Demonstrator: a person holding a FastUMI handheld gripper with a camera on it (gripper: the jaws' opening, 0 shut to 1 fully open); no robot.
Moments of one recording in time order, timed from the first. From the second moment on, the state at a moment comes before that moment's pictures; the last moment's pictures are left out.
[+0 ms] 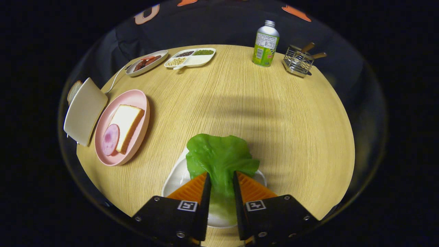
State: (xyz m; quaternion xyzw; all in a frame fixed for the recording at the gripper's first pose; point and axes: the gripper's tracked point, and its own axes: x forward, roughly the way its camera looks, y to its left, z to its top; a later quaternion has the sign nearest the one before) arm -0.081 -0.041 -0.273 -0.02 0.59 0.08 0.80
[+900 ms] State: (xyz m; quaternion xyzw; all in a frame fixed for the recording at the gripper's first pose) arm -0.045 0.030 -0.160 0.00 0.47 0.16 0.87
